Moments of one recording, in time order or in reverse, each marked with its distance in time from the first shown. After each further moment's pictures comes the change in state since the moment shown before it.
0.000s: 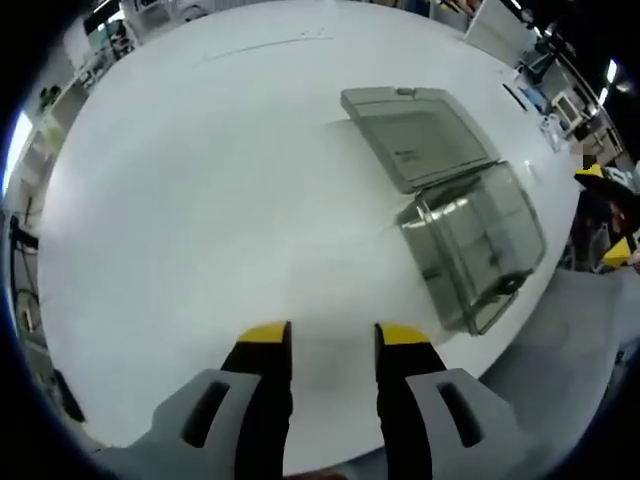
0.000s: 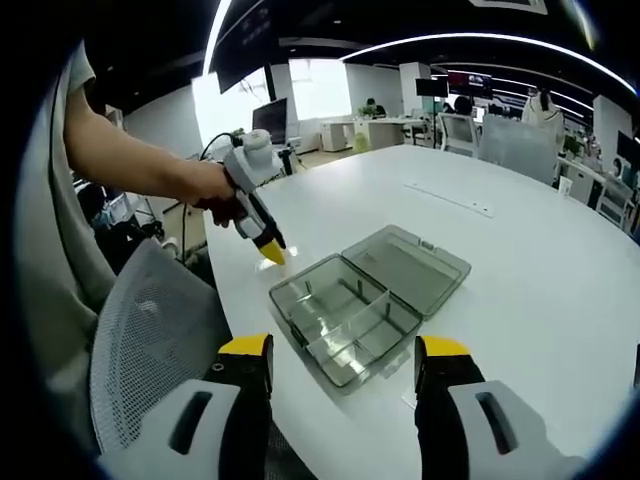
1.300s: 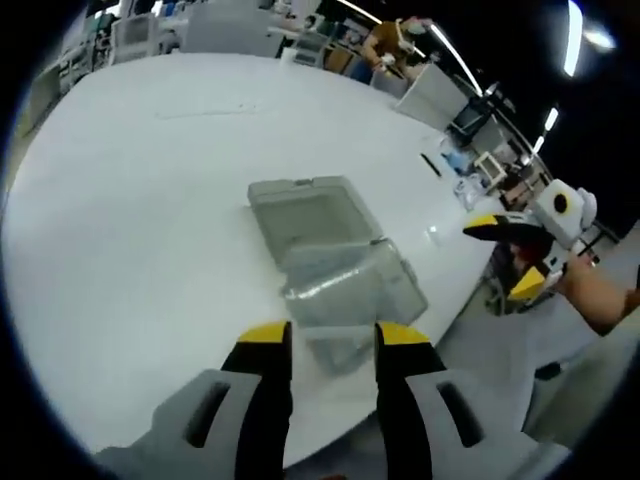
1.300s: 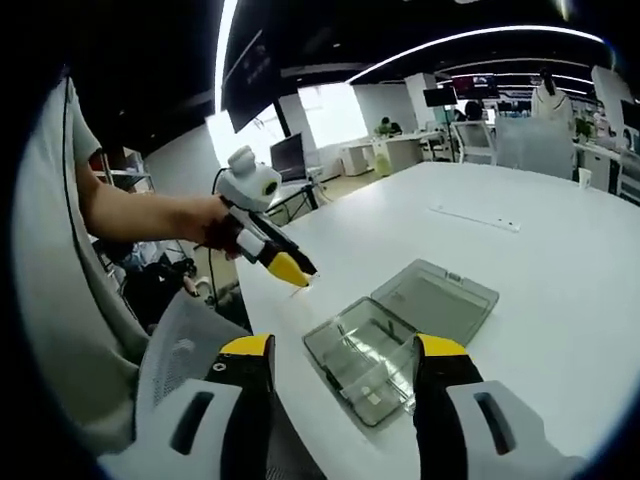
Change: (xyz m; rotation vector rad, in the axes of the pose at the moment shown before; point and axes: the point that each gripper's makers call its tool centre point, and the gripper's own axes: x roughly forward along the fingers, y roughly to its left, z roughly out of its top) left arm -0.060 -0.077 0.046 -0.044 -0.254 -0.348; right arm -0.003 0.014 0.045 0.100 -0.113 0.157
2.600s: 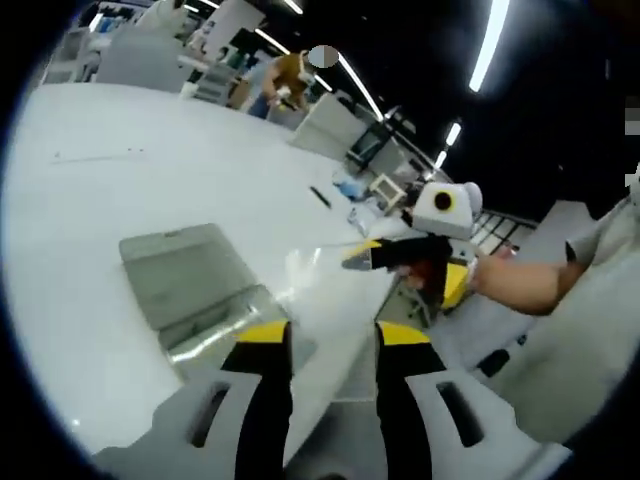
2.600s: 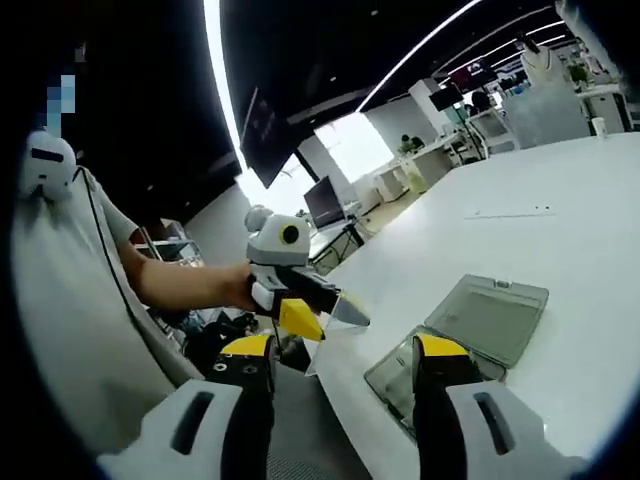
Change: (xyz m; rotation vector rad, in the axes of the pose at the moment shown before) left arm 0.002 -0.104 0.026 0.100 -0.153 -0.450; right arm -0.007 0.019 0.037 0.227 -0.165 0.248
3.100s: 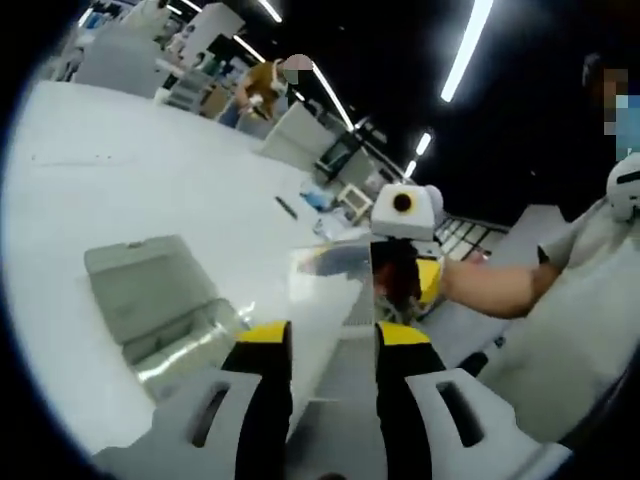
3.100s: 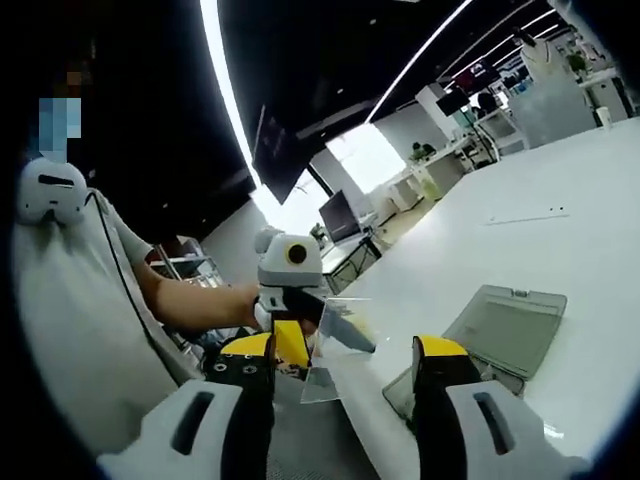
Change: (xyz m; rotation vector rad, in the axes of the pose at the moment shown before) left arm 0.009 -0.030 0.006 0.012 -0.031 -0.133; right arm 0.007 0.009 0.013 0.038 -0.046 0.082
